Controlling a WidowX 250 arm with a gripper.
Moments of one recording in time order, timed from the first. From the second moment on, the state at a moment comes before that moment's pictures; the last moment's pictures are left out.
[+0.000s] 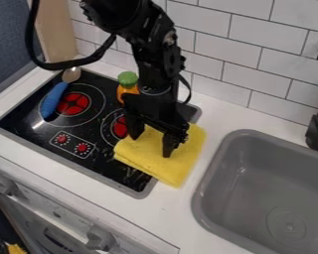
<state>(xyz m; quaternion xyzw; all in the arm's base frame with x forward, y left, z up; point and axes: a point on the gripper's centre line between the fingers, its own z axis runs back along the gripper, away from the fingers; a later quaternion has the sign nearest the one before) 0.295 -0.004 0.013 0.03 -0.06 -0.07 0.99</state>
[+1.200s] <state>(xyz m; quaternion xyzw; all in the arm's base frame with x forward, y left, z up) 0.284 0.102 0.007 0.08 -0.04 0.07 0.99</state>
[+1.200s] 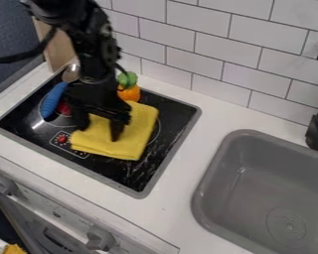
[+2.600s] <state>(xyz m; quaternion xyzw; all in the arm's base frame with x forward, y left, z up) 0.253 0.202 0.008 0.09 -0.02 0.23 0.97</state>
